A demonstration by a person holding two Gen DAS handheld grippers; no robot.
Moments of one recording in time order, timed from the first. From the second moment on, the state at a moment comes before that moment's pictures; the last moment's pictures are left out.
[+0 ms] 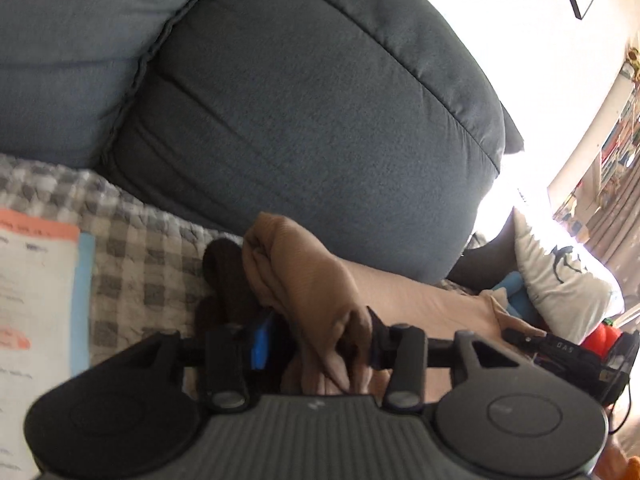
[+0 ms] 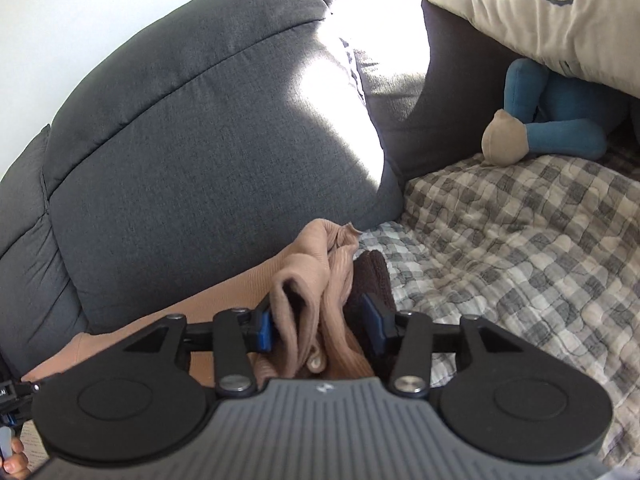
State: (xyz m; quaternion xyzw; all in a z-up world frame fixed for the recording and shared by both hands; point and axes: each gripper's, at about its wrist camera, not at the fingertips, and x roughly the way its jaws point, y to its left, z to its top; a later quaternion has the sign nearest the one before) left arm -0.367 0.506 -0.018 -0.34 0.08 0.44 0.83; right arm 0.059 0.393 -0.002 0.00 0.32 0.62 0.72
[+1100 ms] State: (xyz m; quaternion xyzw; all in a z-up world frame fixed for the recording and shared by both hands) left arm -0.314 0.500 0.012 -0.22 0.13 0.44 0.86; right arm -0.018 0.395 0.019 -0.08 0.15 0.62 0.77
